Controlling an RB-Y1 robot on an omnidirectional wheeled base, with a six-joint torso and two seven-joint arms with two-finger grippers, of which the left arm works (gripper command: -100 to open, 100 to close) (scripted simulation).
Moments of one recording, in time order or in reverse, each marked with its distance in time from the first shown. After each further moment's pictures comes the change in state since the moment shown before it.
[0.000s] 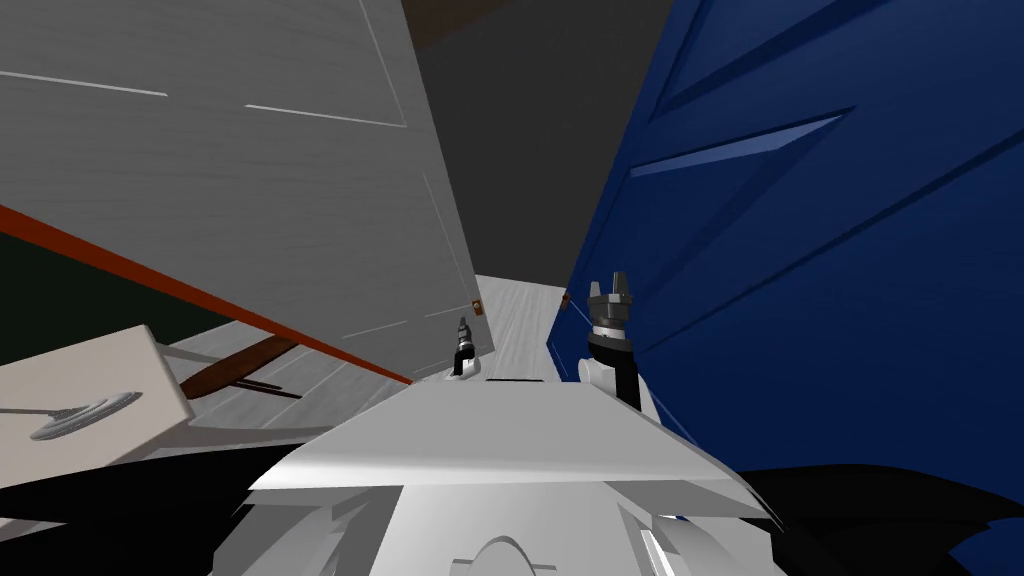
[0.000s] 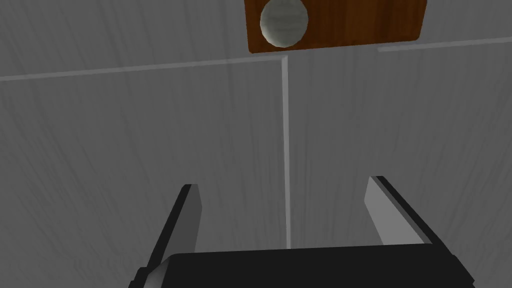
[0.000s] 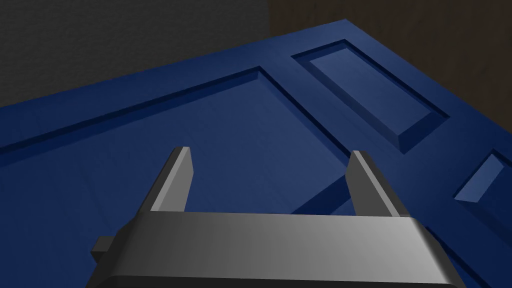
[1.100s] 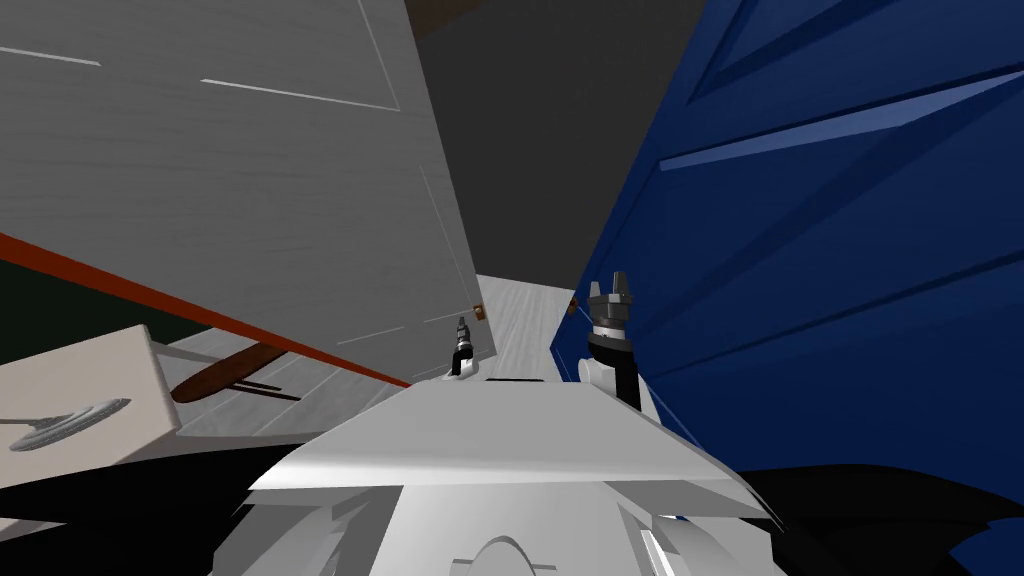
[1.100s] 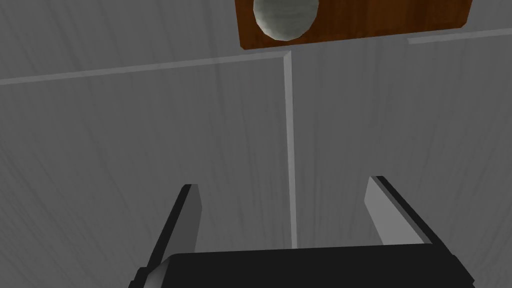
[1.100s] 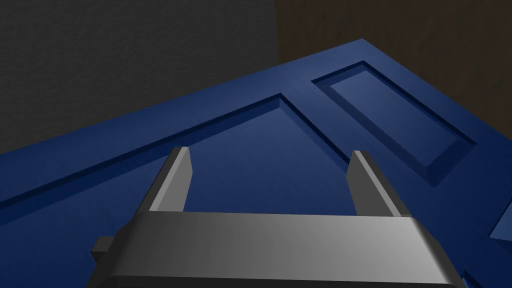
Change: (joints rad) arm 0.000 0.024 -0.016 0.004 0.002 -0.005 0.002
